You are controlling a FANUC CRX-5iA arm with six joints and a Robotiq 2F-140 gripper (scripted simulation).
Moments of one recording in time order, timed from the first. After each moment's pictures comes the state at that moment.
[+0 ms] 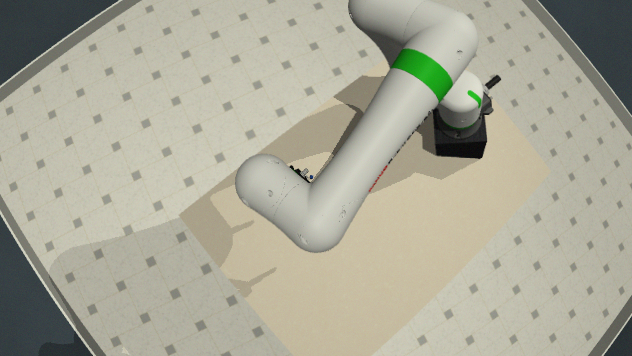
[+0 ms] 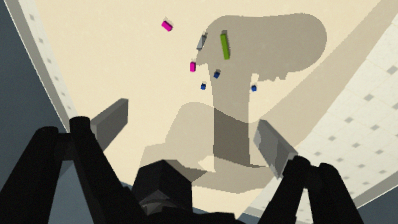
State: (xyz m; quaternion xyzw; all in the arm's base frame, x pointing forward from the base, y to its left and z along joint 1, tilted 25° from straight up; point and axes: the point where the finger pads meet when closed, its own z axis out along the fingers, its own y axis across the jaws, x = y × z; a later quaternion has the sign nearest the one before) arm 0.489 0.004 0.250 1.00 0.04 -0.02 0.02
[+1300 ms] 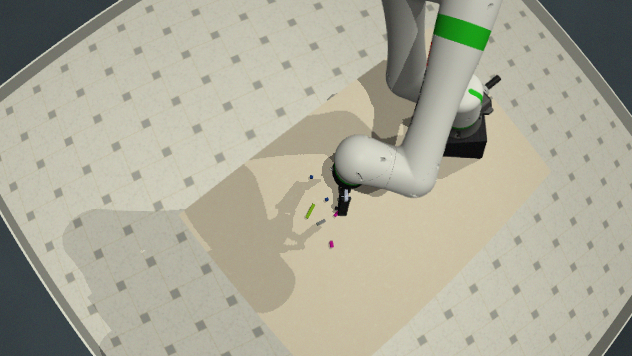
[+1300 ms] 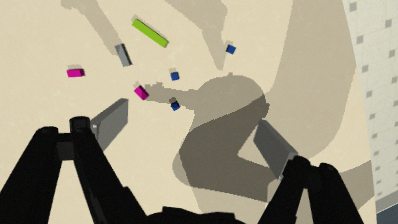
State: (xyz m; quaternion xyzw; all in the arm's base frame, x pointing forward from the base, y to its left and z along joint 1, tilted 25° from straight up) arm 0.438 -0.042 0.097 0.93 -0.30 0.17 0.07
